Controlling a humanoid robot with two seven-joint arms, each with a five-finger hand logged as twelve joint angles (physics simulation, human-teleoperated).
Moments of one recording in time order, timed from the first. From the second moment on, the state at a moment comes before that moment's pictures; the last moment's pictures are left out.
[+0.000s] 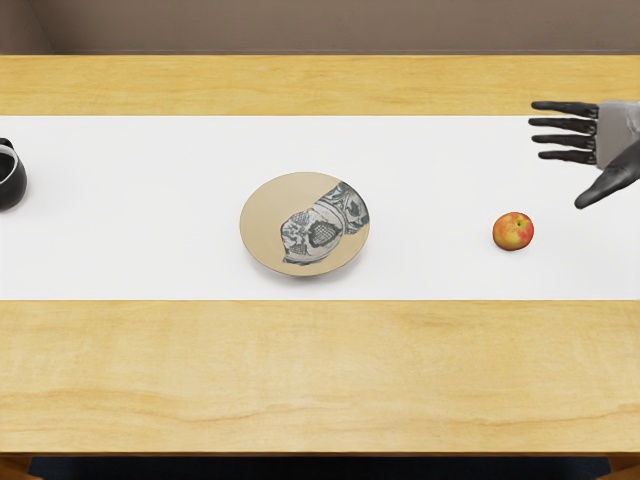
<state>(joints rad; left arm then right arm) -0.05 0.00 -0.02 -0.16 0.16 0.28 0.38 0.85 -1.02 0.66 1.18 -0.08 0.61 -0.37</state>
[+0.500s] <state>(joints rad) -0.05 0.00 -0.02 -0.16 0.16 0.28 0.38 0.95 -0.99 0.62 1.48 -0.87 0.40 -0.54</state>
